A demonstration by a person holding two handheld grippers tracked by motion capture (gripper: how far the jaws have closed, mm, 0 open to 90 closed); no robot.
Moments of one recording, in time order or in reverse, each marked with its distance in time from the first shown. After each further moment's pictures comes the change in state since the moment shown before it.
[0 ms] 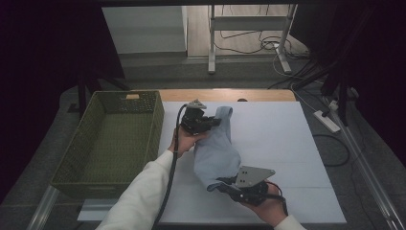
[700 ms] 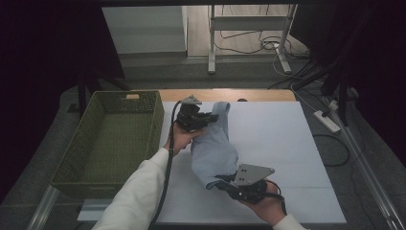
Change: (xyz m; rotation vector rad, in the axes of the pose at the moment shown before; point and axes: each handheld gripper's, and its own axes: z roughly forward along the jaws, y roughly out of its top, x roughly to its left) left arm -0.001 0.010 -0.021 -0.034 -0.004 -0.006; right arm -0.001 0.007 0.001 -0.021 -0.012 0.001
